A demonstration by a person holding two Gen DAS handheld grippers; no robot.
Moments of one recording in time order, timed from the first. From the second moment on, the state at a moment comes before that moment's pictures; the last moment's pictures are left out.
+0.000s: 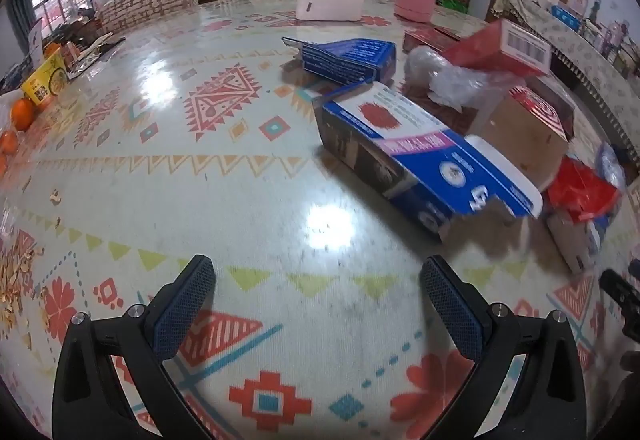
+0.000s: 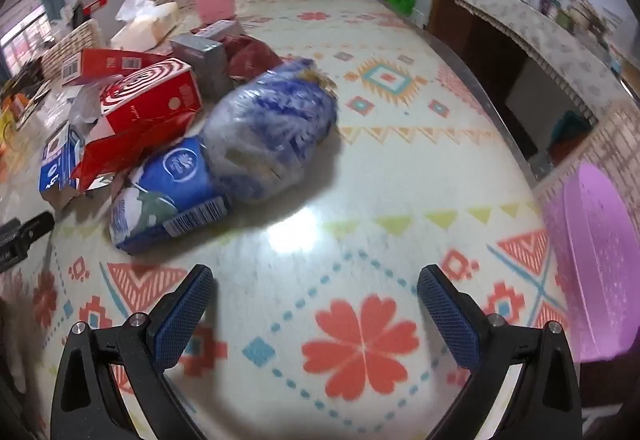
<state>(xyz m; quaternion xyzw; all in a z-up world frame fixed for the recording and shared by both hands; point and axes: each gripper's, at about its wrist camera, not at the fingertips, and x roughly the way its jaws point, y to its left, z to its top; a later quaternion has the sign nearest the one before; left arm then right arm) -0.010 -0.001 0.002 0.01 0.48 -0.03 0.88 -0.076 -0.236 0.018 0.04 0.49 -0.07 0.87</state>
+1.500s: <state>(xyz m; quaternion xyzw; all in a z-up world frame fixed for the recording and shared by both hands) -0.221 0.026 0.112 0.07 0.33 0.03 0.94 -0.290 -0.199 0.087 0.07 0.26 -0.05 0.96</state>
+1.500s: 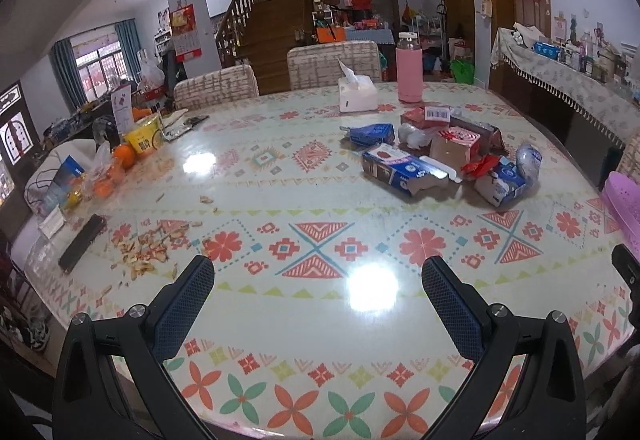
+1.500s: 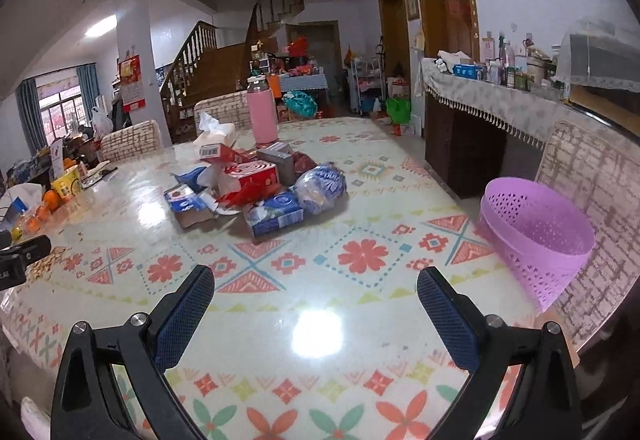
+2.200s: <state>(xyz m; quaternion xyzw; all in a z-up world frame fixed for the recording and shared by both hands) -0.042 0.012 0.073 -0.07 0.46 -0.06 0.88 -0.245 -0.229 0.051 0.12 0.32 -0.05 0.94</state>
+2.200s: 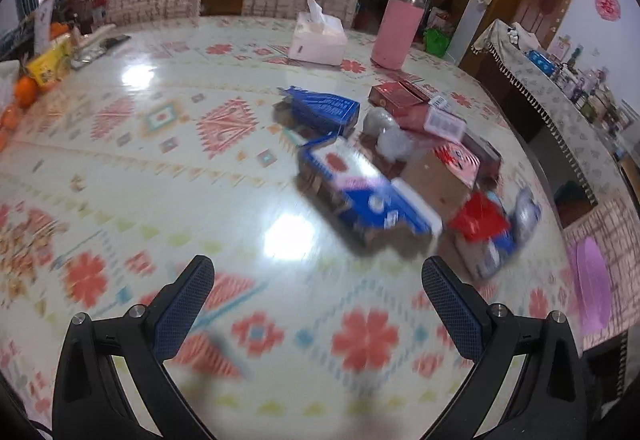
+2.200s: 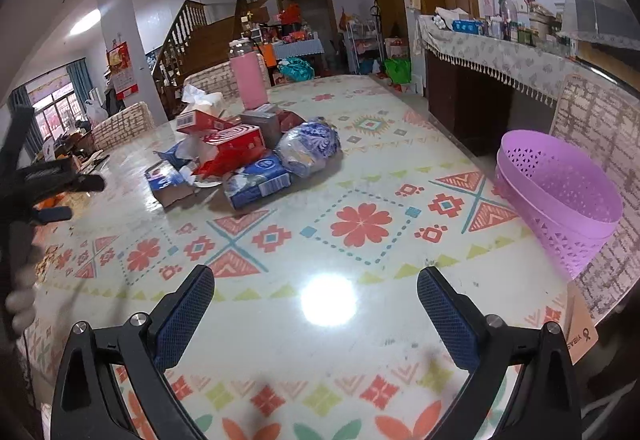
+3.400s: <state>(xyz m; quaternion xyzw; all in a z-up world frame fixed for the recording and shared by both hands) 0.051 -0.039 0.034 -0.07 0.52 -0.09 0.84 -0.220 -0.231 0.045 0.12 0.35 -0.05 0.93</state>
